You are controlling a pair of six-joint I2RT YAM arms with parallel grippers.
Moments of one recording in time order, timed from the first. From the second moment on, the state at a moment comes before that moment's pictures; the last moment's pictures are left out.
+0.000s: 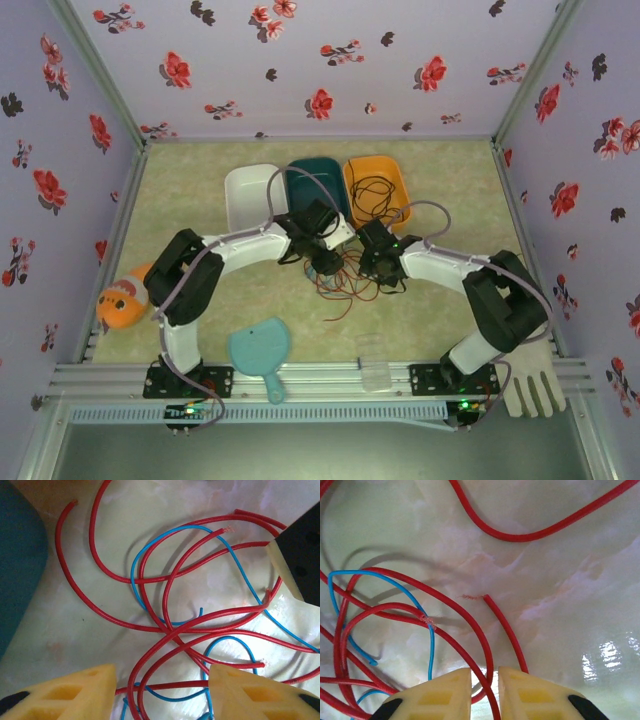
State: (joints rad) left arm -0.83 1.88 1.27 -0.45 0.13 0.17; right arm 0.64 1.57 0.82 -0.47 0.06 0.98
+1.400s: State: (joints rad) left arm -0.81 1.78 1.12 -0.37 0.03 0.00; right arm 0.64 1.25 0.99 -0.67 0.18 0.62
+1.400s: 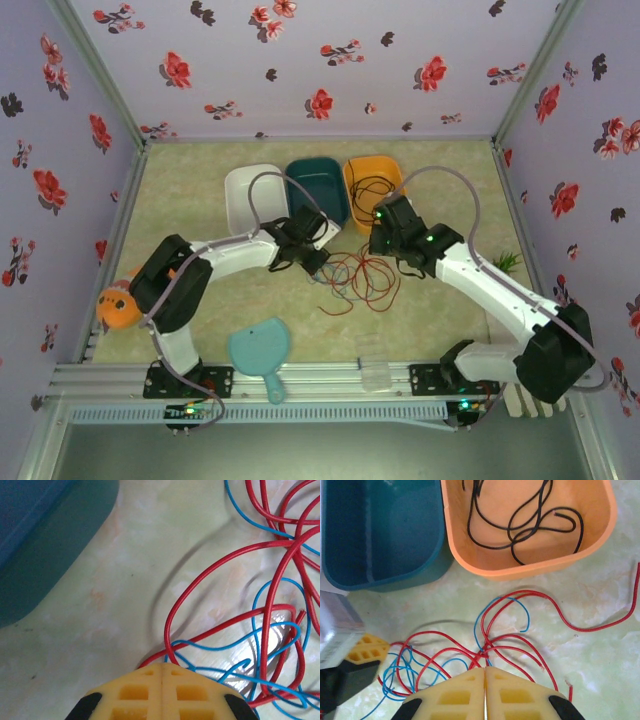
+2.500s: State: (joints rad) left arm -0.81 1.89 1.37 -0.46 0.28 0.17; right arm 0.39 1.39 0.85 -0.67 0.06 0.71
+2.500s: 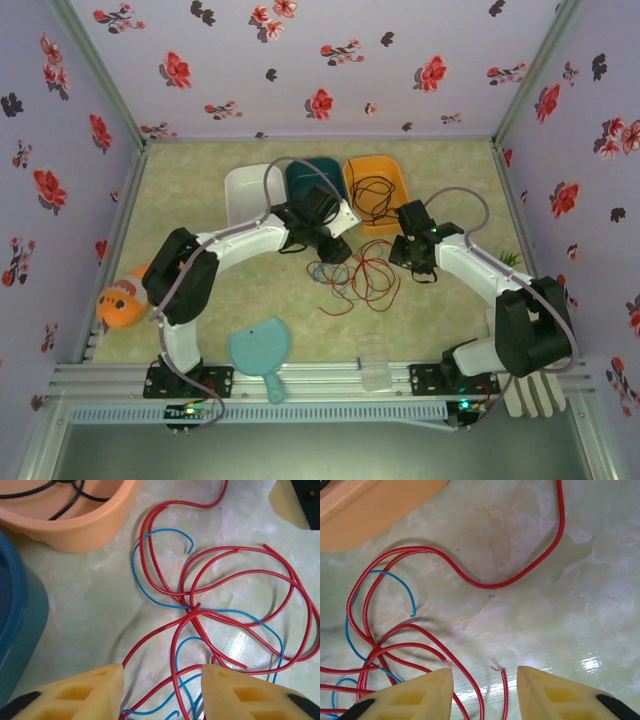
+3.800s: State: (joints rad) left arm -0.84 1.71 1.32 -0.43 0.31 0.10; right arm 0.44 1.29 0.74 -0.42 -0.11 0.75
